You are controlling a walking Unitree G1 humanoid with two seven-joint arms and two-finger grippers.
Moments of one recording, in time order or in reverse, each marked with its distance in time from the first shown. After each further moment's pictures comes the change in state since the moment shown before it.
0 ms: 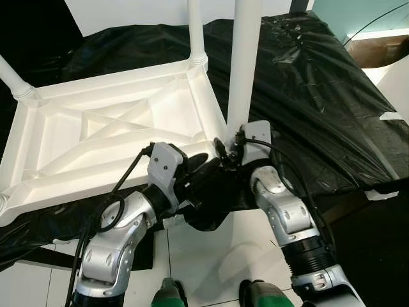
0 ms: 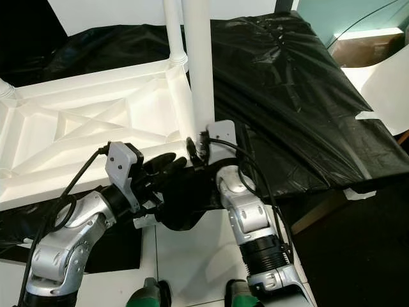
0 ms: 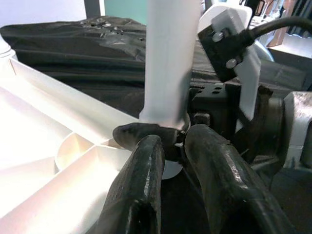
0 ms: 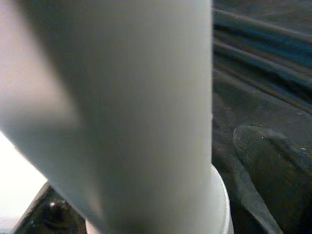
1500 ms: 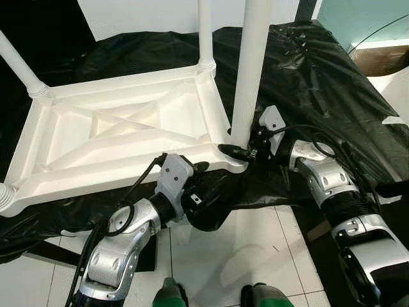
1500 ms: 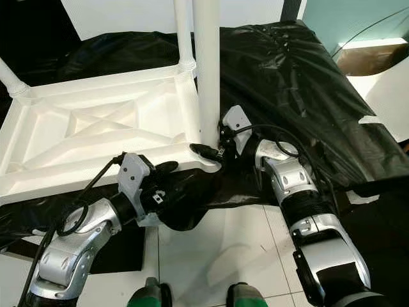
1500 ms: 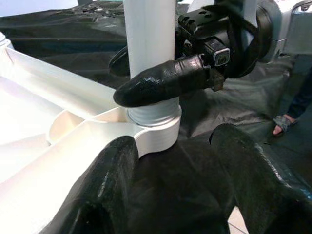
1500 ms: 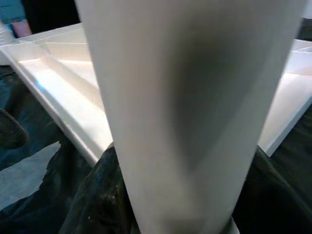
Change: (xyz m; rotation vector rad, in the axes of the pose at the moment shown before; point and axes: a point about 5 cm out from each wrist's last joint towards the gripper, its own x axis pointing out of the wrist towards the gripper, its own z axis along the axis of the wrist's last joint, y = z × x) left arm 0.001 -0.007 -0.020 0.044 0.091 -0.044; right arm 0.022 -0.043 0.008 -0.254 0.019 0.638
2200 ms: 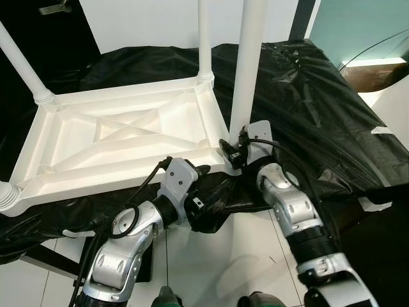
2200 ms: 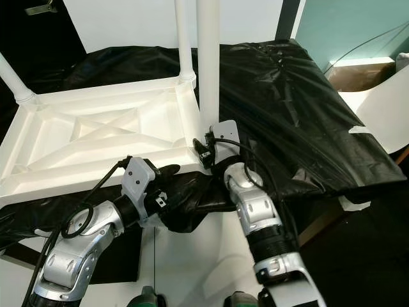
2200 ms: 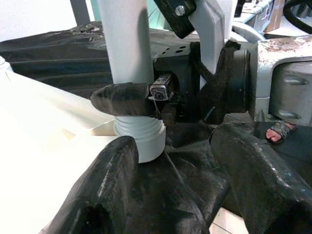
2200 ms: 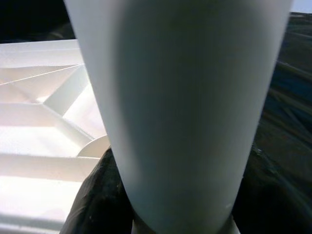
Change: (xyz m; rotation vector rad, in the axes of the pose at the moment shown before) left arm 0.003 -0.005 -0.002 0.007 0.002 -0.008; right arm 0.020 0.045 -0.014 0.275 0.056 -0.678
